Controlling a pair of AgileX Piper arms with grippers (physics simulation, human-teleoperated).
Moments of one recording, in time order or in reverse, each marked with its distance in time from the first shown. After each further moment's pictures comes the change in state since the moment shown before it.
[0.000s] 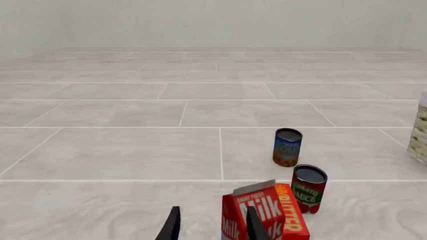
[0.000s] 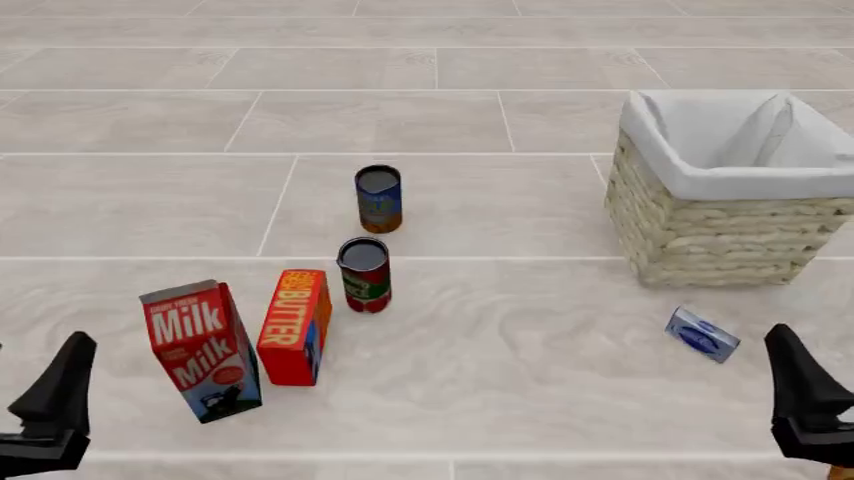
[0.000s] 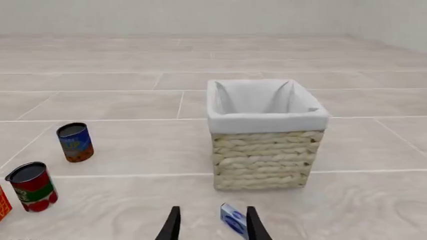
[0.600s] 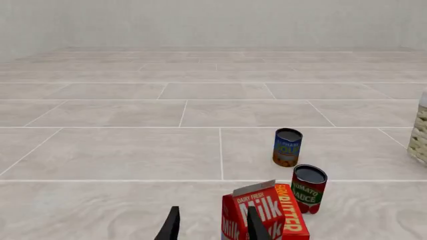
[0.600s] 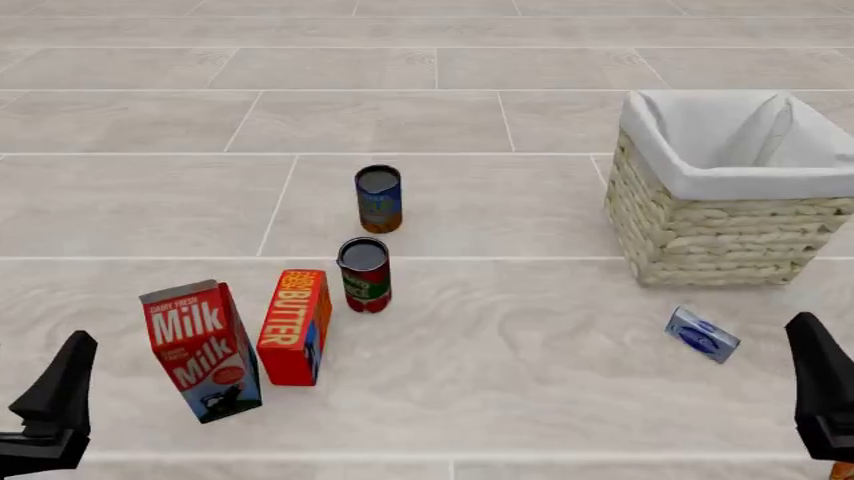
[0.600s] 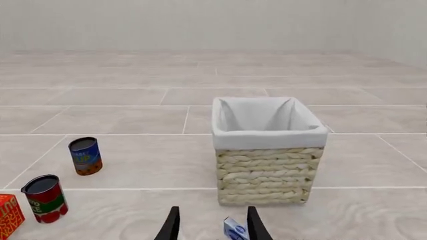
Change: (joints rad) left arm 0.000 0.005 -0.003 -0.001 0.000; right arm 0.021 -0.052 -0.072 0.064 0.001
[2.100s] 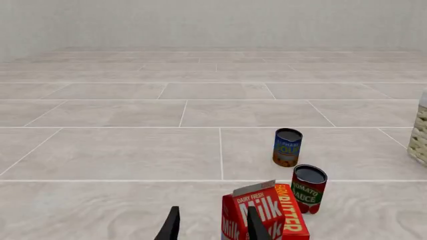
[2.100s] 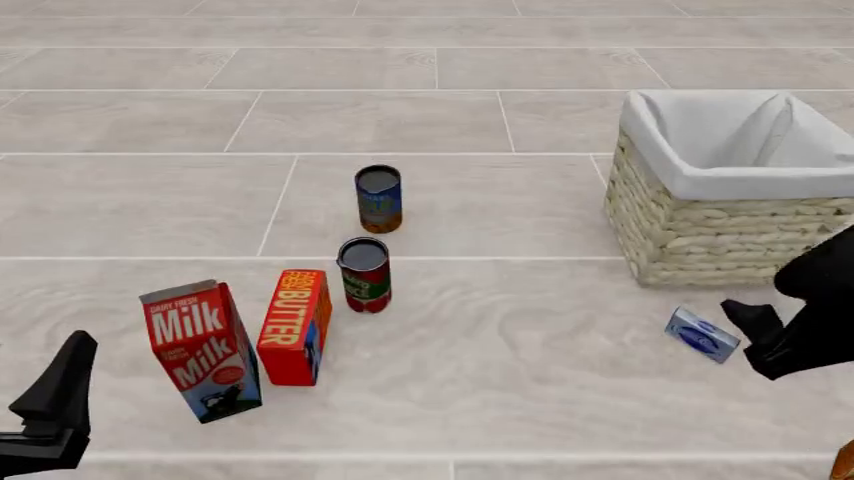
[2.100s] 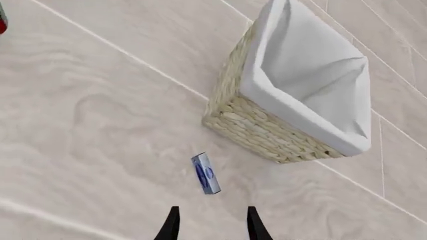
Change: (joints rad) left arm 0.000 0.000 0.000 0.000 0.000; right arm -0.018 0.753 -0.424 0.370 -0.585
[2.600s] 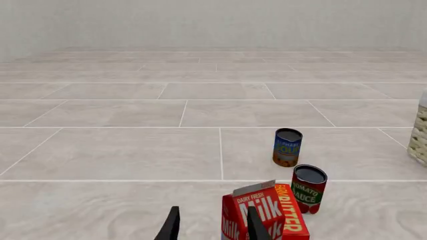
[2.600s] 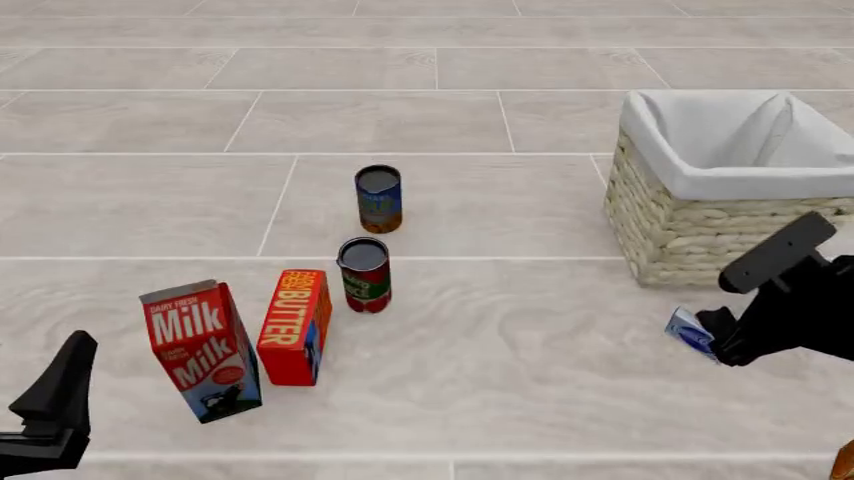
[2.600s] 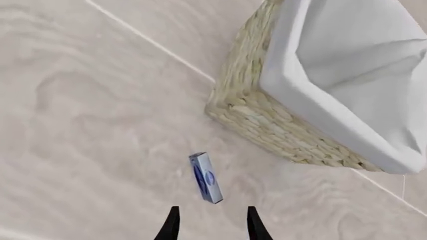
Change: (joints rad) left arm 0.000 0.000 0.000 0.000 0.000; right arm -0.064 0.344 0.018 -0.212 -0.086
